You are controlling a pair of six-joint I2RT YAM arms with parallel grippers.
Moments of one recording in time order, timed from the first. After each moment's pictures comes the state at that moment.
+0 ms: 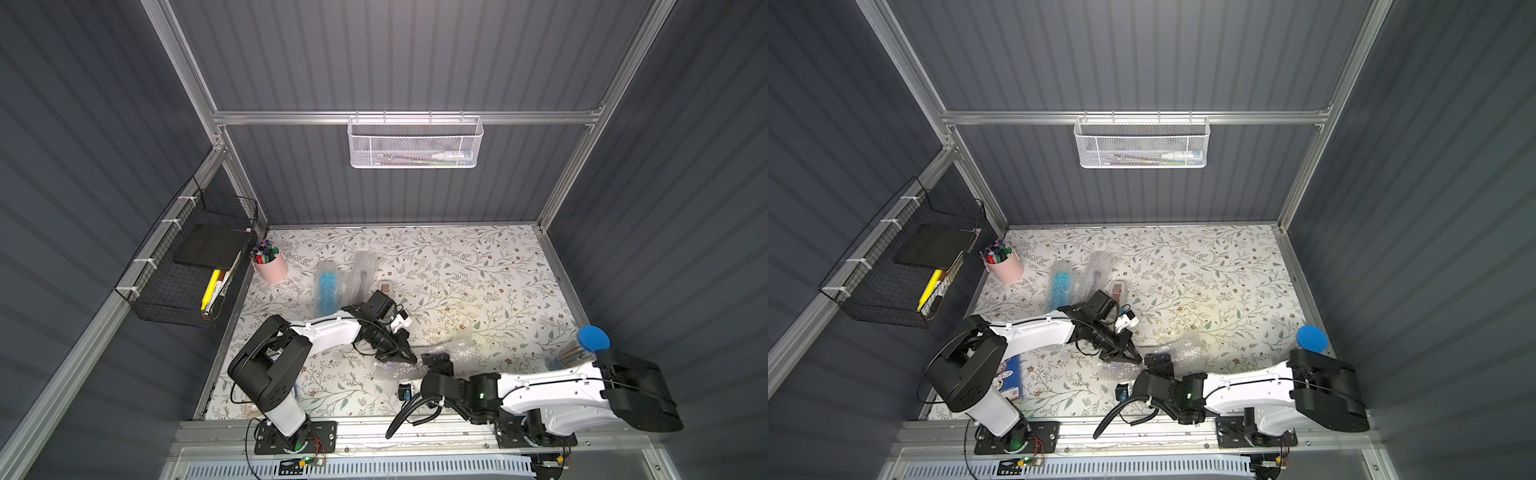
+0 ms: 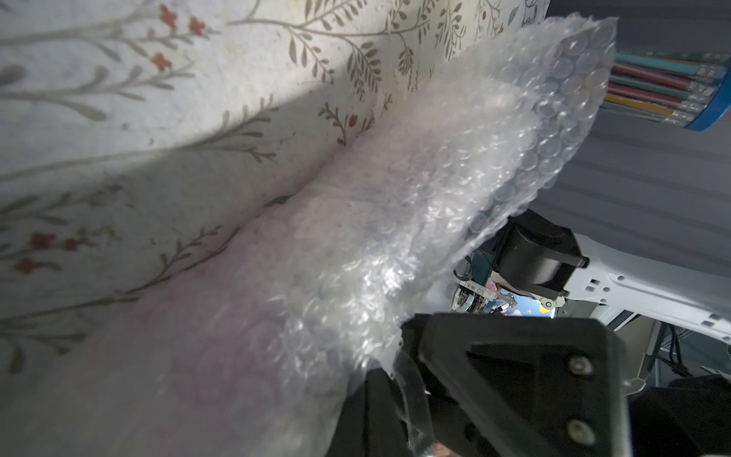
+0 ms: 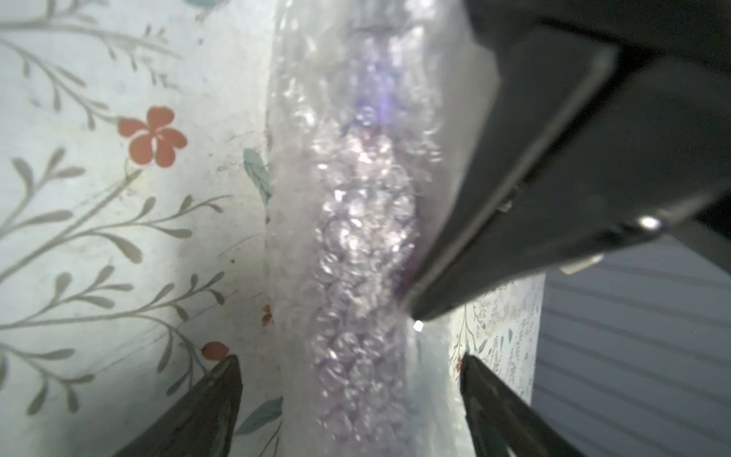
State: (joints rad) left arm -0.72 1.65 0.86 -0.37 0.88 -0.64; right arm 1.38 1.27 0.53 -0.17 0.54 -0.57
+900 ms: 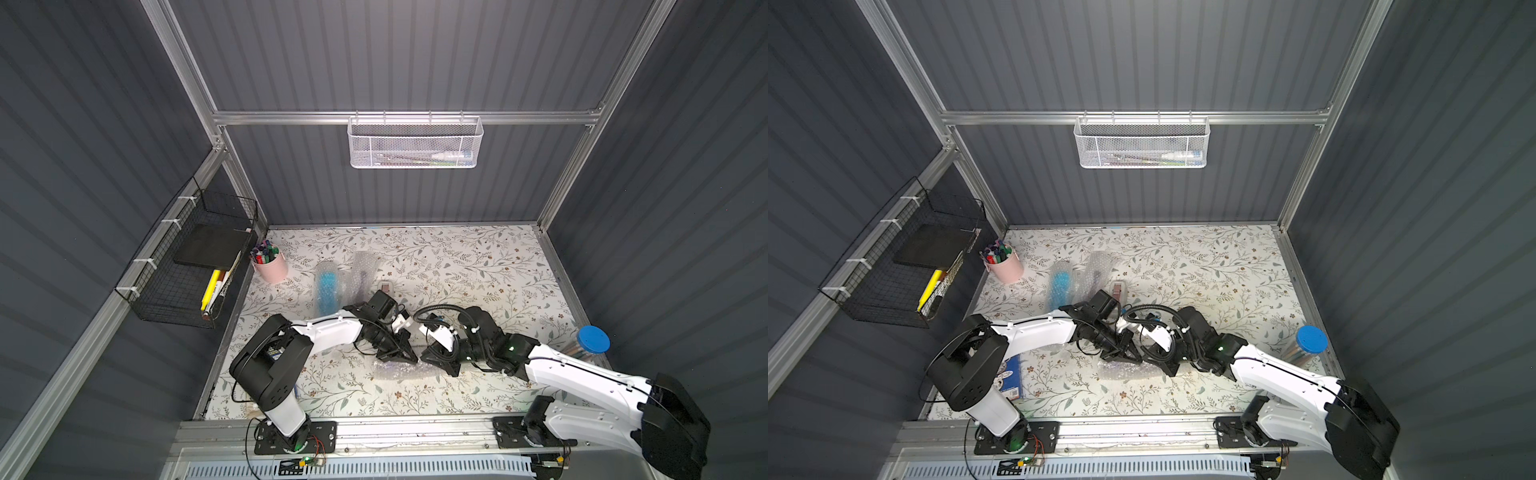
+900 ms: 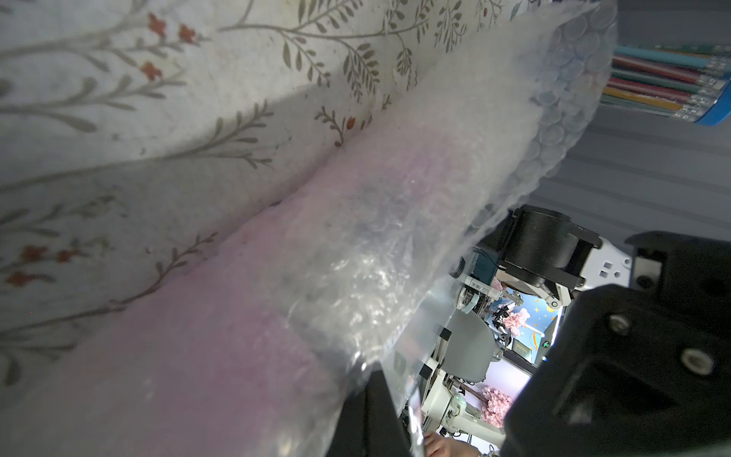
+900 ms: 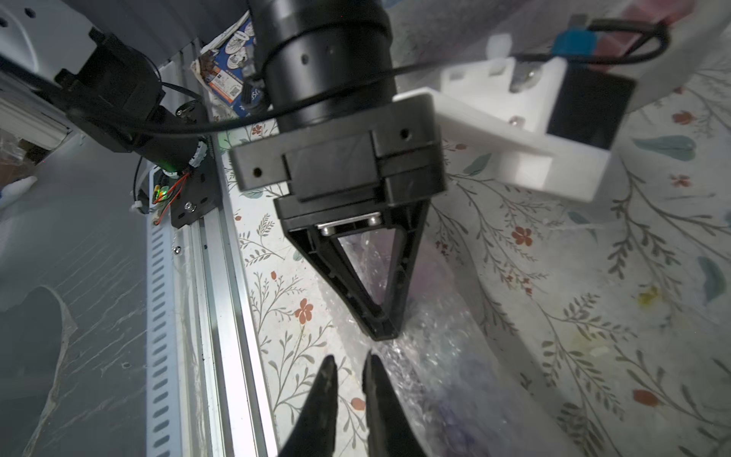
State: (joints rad) left arm -0.73 1.66 0.87 -0.37 0.87 -0.63; right arm 0.81 1.12 0.57 -0.18 -0.50 0.01
